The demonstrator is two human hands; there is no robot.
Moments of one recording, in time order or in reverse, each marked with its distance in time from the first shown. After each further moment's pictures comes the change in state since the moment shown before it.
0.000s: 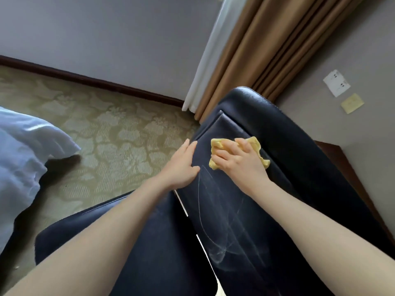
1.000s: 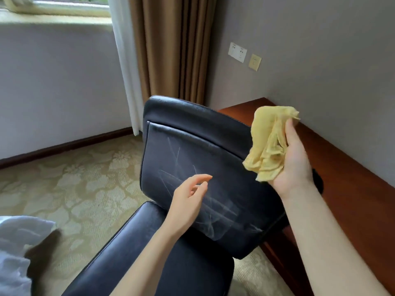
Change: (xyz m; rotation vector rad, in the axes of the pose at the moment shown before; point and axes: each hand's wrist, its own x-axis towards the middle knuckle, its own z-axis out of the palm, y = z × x) left_hand -0.106 0.085 0.079 -0.394 -0.137 0.240; right_hand -0.194 -0.004 -0.117 2.282 1.304 1.368
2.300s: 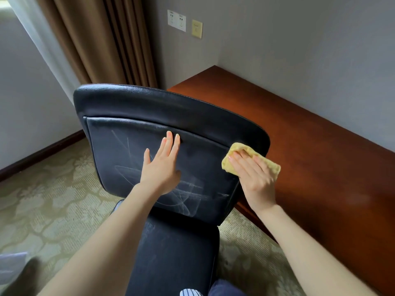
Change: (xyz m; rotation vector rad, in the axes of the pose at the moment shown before) left_hand 0.060 0.000 0.034 1.213 -0.336 0.208; right_hand -0.006 0.084 -0.183 -1.751 0.110 -1.352
